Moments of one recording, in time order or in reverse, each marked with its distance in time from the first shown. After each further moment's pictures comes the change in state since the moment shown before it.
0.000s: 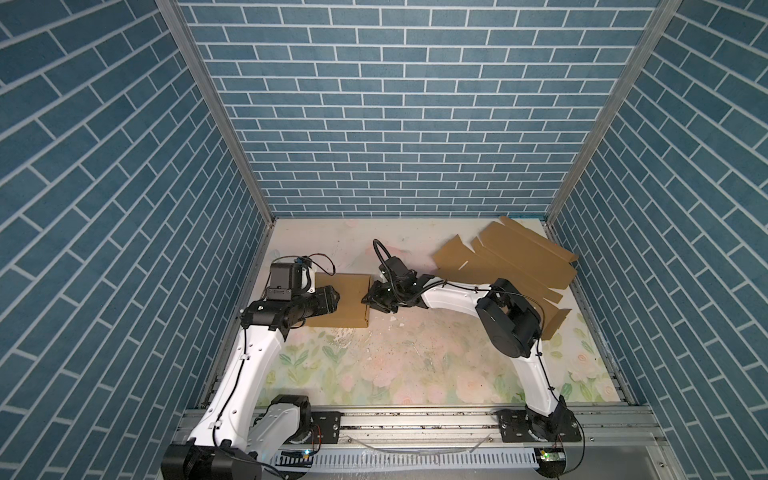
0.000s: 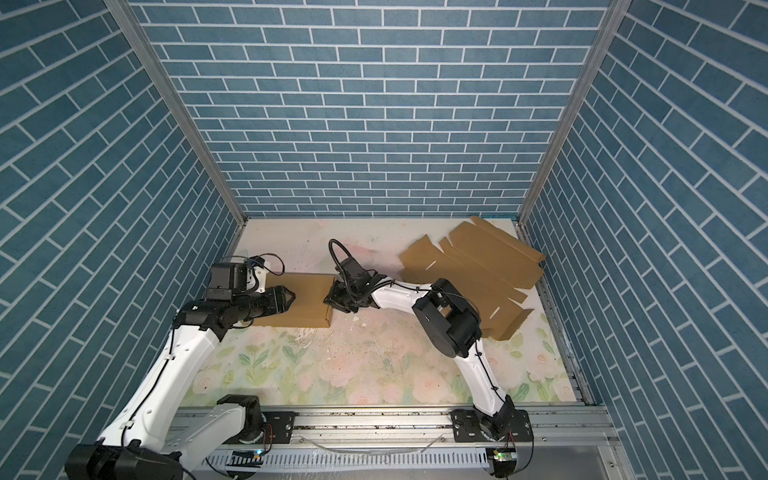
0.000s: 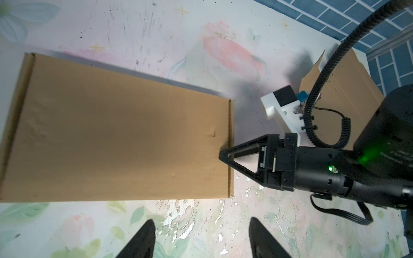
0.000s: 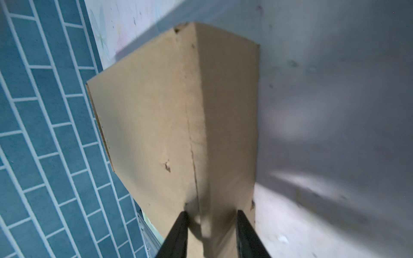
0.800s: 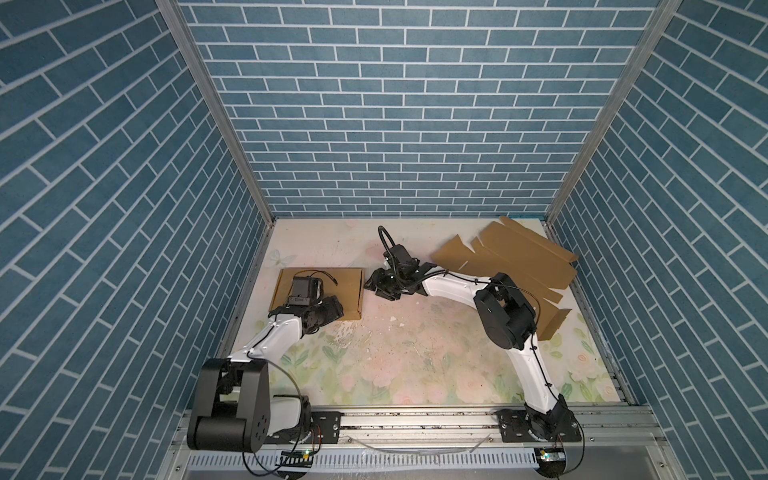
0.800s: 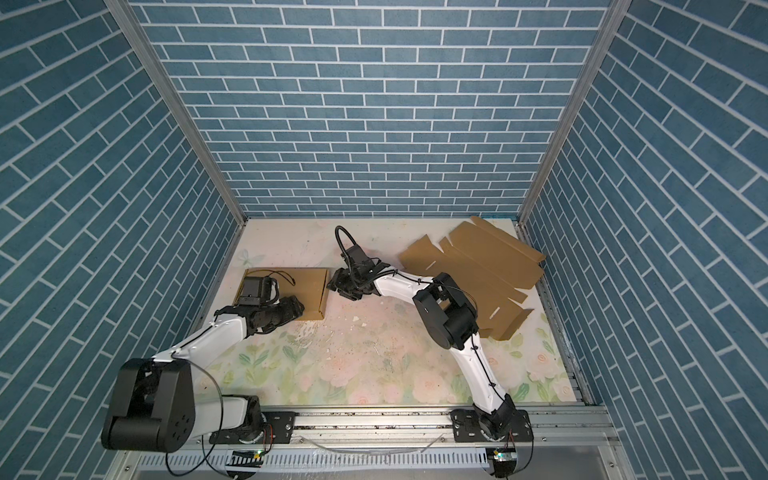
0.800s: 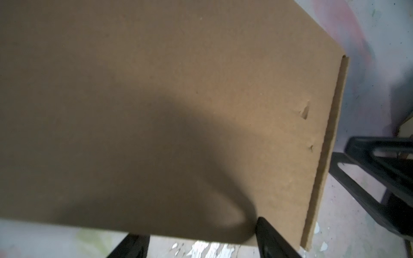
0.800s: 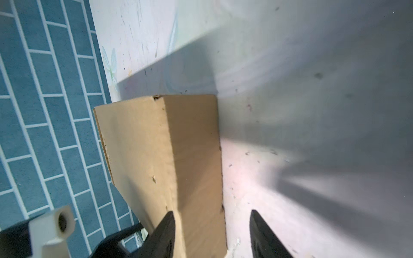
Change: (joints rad) left arm 0.009 0.341 -0.228 0.461 -0.097 -0.216; right arm -0.095 0.003 0.057 -0.071 -0.006 -0.092
